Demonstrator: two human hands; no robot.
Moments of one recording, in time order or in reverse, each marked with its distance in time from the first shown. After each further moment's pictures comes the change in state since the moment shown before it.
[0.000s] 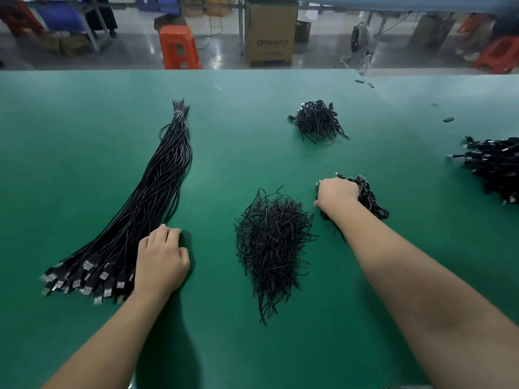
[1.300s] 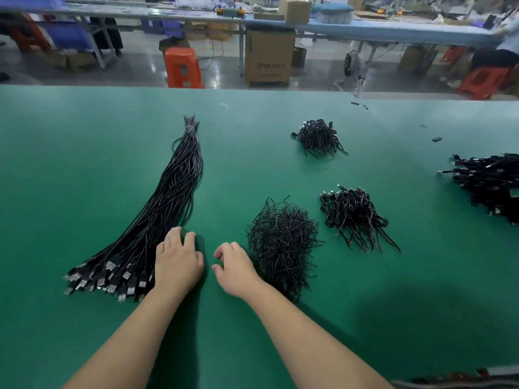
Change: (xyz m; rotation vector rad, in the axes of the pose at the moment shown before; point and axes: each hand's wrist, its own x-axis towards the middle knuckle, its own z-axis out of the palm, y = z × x) left_hand -0.001 0.005 -0.010 0.027 -0.102 -0.055; right_hand -0.172 -0.193 0.050 0.890 -0.081 -0.531
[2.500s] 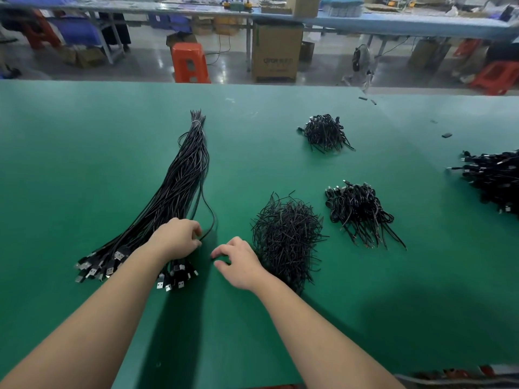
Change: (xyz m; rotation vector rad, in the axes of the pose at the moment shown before) left_hand 0.044 -0.023 -0.051 -0.068 -0.388 0.134; right_hand -0.005 0.004 -0.002 0.020 -0.088 -0.069
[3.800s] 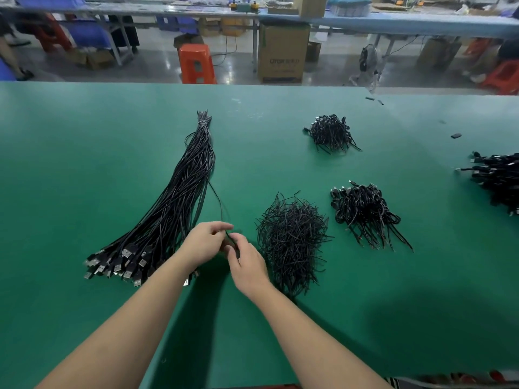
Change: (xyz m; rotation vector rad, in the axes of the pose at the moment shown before) left_hand -0.014 0.046 0.022 -0.651 0.096 -0.038; right_hand -0.011 0.004 0.017 0.173 0.313 0.008
